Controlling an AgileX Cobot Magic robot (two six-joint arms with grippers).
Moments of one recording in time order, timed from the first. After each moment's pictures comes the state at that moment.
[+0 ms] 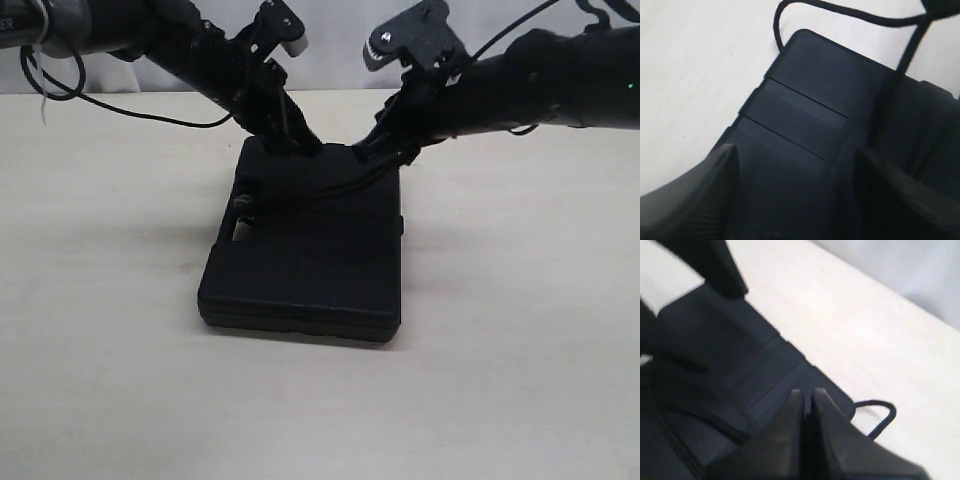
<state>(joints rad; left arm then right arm) -0.36 2.21 -1.75 -0.76 0.81 1.27 0.36 1.77 -1.16 0.30 0.15 -0.55</state>
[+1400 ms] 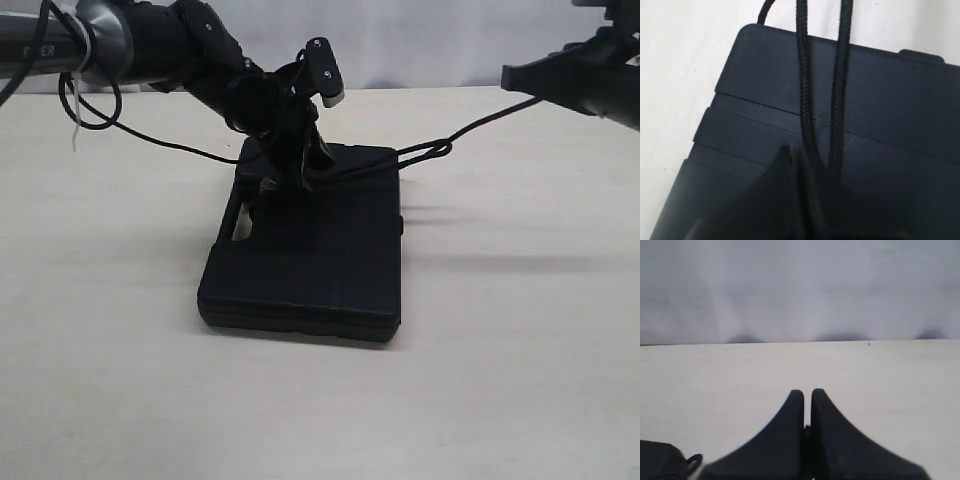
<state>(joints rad) -0.45 2.21 -1.68 -0.69 0.69 1.41 0.08 1.57 -0.89 0.52 -0.23 -0.46</state>
